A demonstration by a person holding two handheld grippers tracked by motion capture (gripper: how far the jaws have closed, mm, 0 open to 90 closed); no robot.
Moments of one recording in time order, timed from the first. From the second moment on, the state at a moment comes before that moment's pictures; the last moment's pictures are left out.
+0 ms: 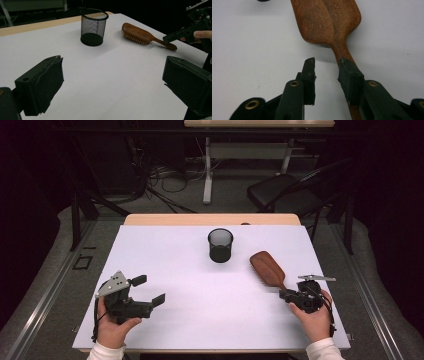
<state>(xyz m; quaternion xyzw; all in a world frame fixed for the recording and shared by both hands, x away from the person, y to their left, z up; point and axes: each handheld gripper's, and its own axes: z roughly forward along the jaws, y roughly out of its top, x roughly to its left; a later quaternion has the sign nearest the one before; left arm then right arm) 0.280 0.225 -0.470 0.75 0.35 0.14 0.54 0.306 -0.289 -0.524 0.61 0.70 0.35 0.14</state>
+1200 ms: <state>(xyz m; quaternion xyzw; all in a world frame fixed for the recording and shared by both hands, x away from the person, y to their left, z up) 0.279 0.224 -0.470 0.75 0.35 0.13 0.54 0.312 -0.294 -0.498 0.55 0.75 0.35 0.15</state>
